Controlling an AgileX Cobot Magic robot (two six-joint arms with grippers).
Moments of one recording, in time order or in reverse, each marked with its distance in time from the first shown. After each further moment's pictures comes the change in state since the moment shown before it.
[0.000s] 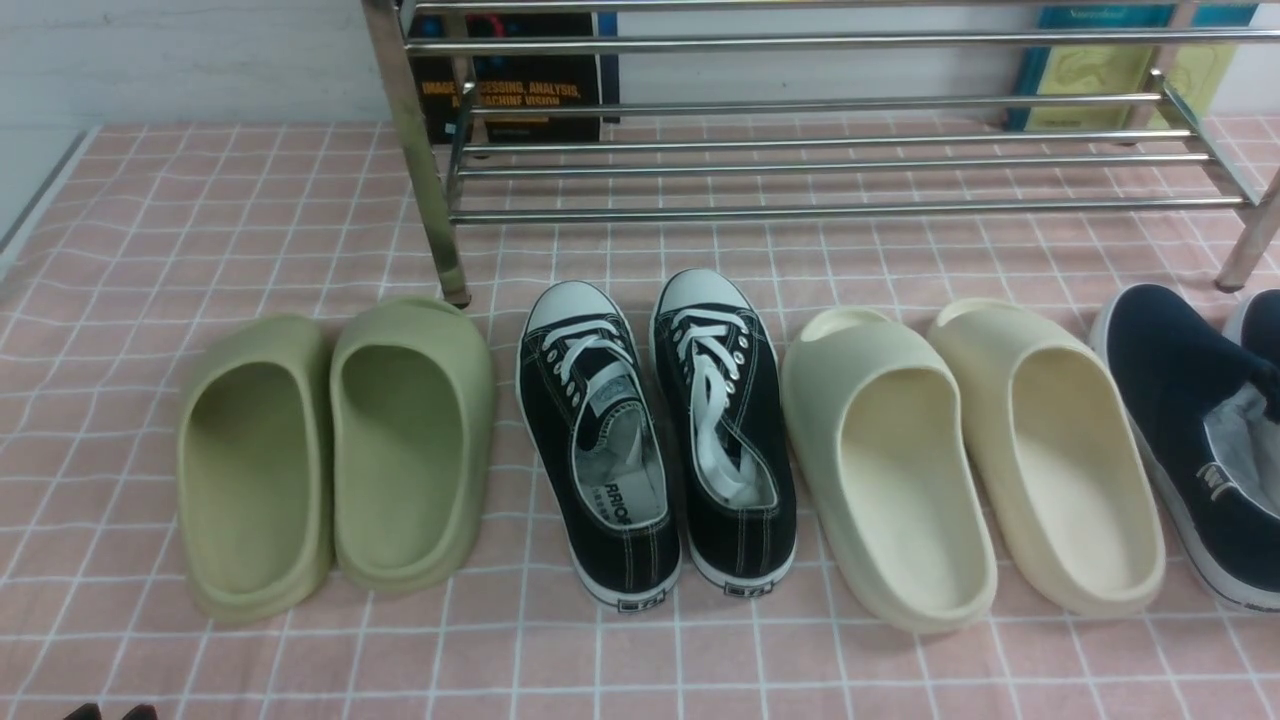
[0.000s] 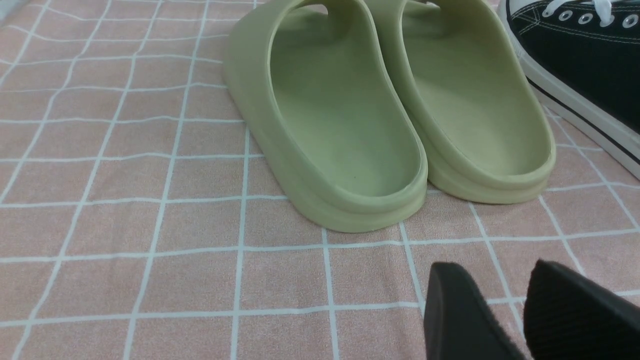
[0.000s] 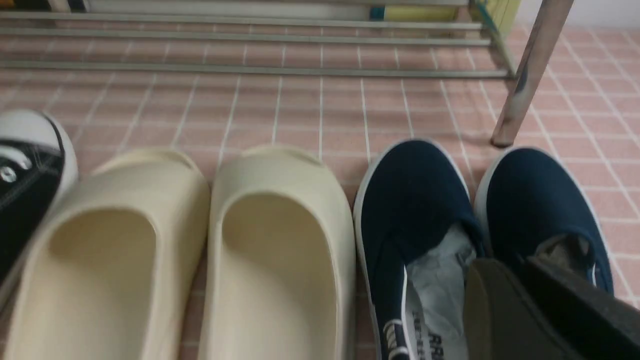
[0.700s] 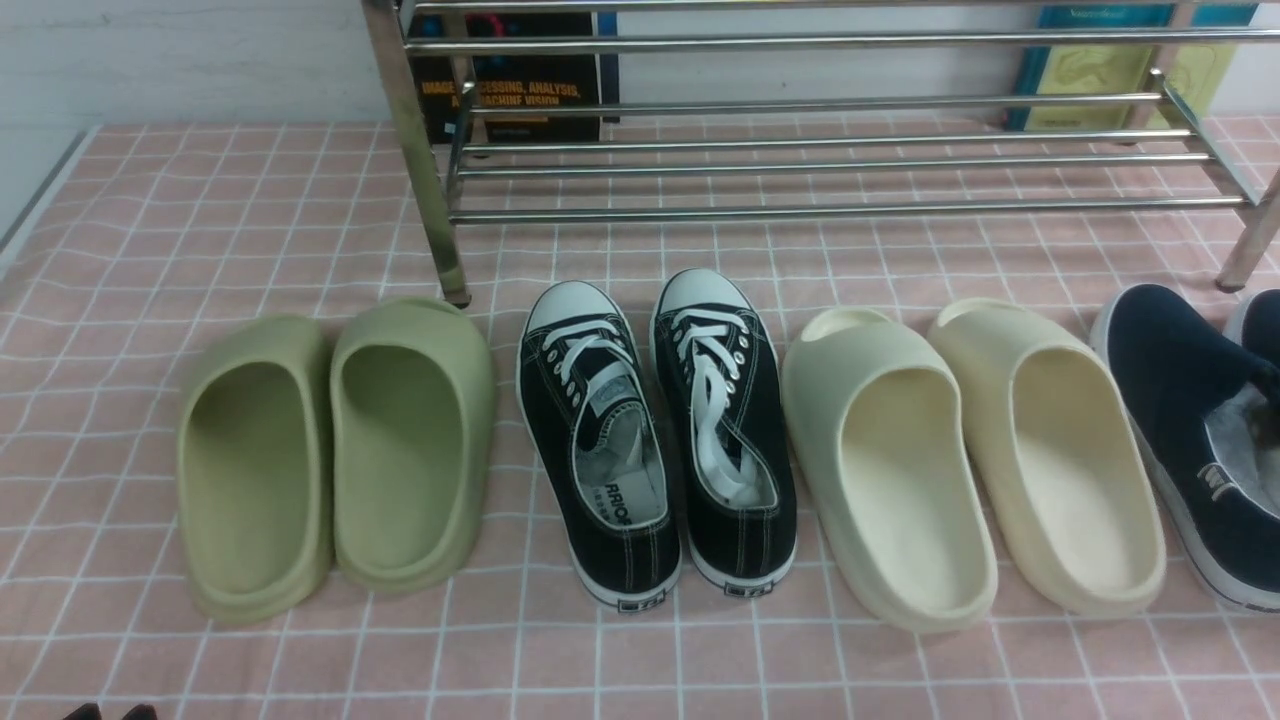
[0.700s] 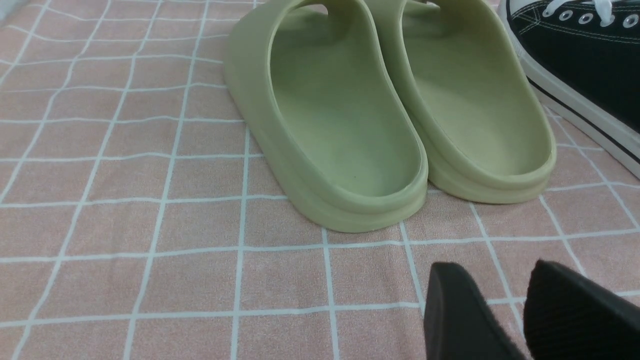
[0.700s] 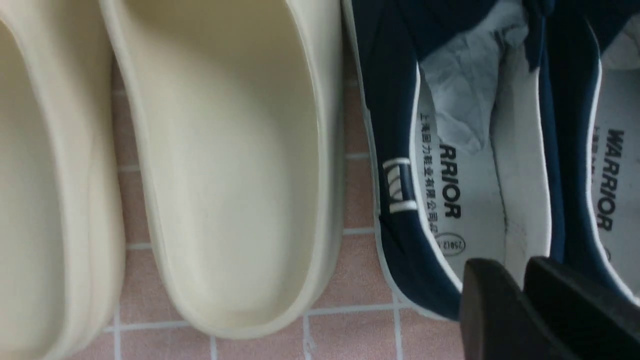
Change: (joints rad) right arm 0.003 0.458 -0.403 0.084 0.571 -0.023; left arm 0.000 0.000 0.000 0.000 0.000 0.000
